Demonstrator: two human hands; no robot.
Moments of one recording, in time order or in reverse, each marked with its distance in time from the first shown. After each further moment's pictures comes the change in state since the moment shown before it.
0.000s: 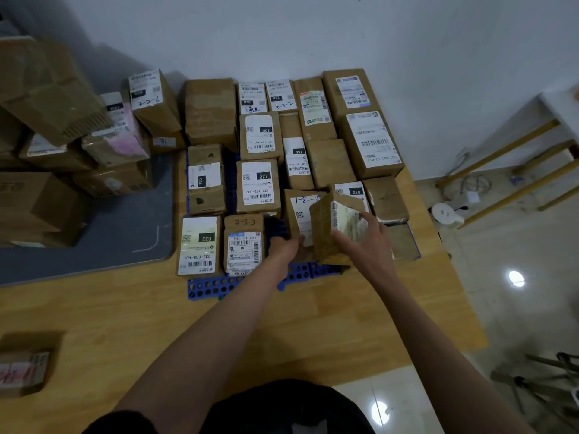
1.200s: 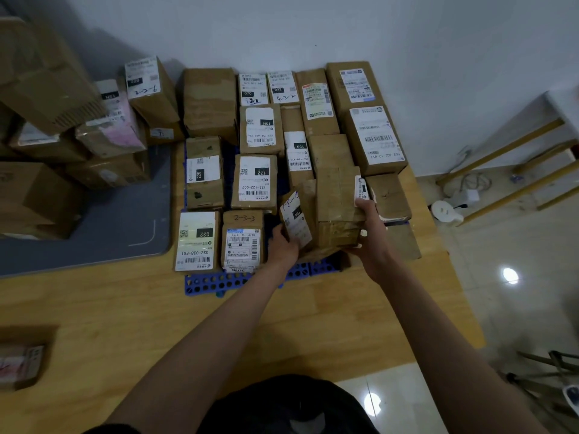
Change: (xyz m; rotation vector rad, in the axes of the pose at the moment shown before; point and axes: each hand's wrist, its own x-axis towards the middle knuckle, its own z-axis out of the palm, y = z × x) left_hand -0.010 -0.008 -0.002 0.111 0.032 0.204; right_hand 0.016 -0.022 -0.007 0.856 -0.246 0.299
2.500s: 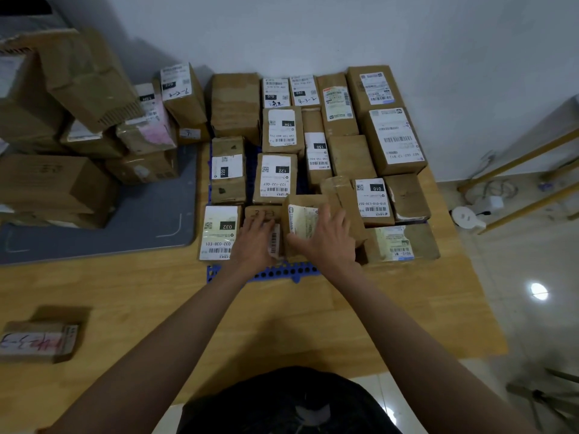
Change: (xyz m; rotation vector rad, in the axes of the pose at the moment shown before) left_hand -0.022 -0.008 -0.108 1.142 0.053 0.454; right_hand -0.018 0.044 0.091 -1.253 0.138 -0.403
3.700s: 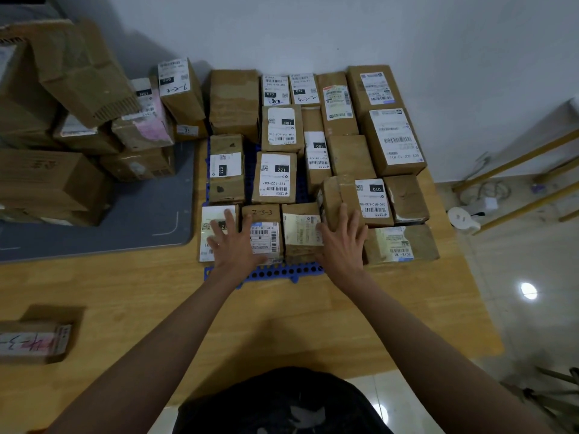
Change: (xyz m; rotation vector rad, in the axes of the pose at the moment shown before) left_hand -0.010 -0.018 0.004 0.035 0.012 -0.273; right_hand 0.009 0.045 0.018 -0.411 -0.068 -0.156
